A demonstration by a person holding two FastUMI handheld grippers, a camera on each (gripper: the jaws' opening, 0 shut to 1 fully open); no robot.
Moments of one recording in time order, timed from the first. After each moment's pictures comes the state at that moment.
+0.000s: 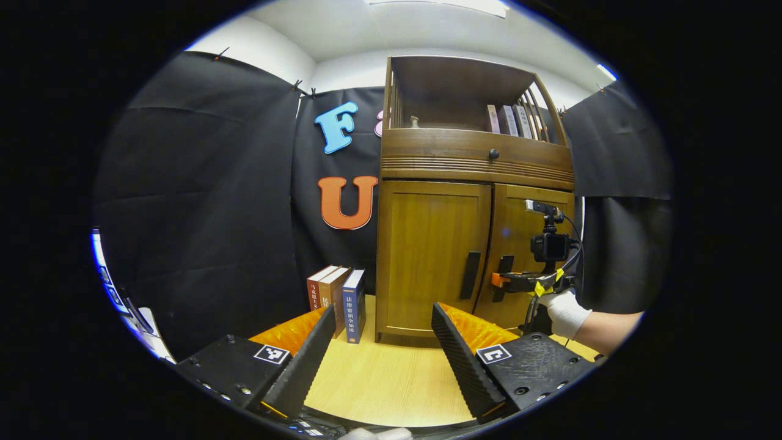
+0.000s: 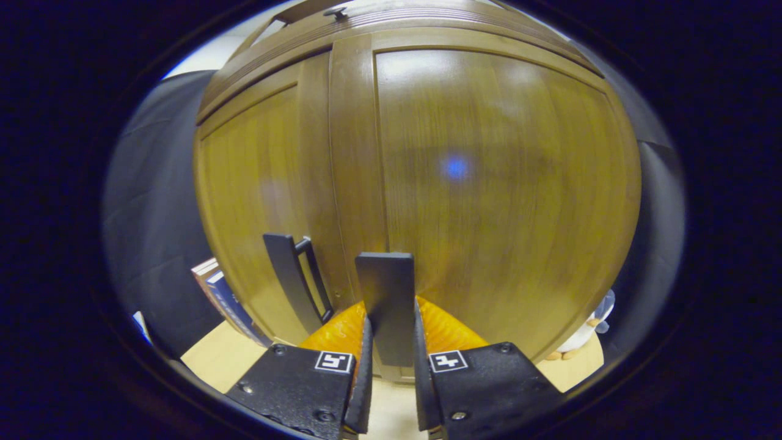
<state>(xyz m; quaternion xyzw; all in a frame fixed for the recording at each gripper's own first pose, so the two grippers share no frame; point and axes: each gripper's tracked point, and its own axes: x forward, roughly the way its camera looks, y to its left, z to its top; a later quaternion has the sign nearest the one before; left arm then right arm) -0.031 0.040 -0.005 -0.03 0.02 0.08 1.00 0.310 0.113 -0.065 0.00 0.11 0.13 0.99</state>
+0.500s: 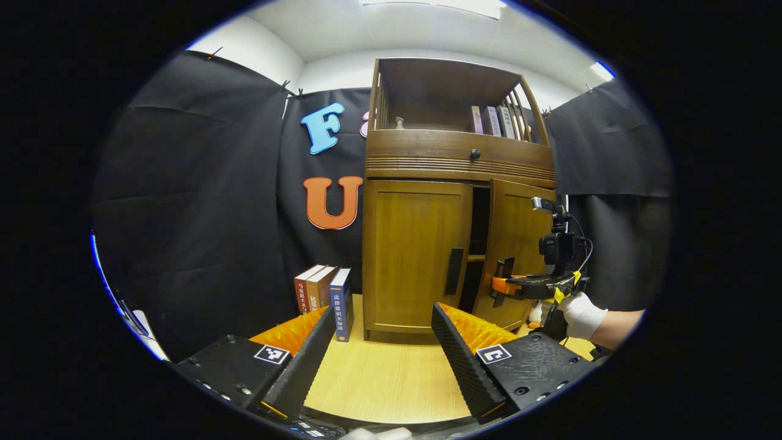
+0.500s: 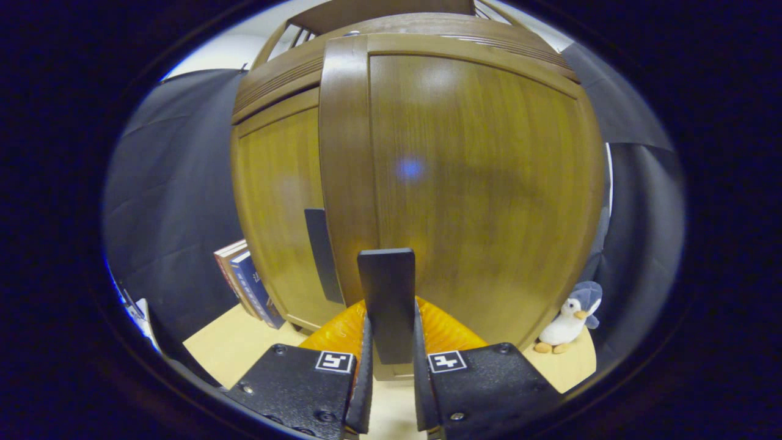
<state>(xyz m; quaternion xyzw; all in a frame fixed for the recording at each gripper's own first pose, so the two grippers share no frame) -0.041 0.021 -0.012 -0.02 0.02 0.03 1.00 0.241 0.088 -0.072 -0.01 0.12 0.14 0.98</state>
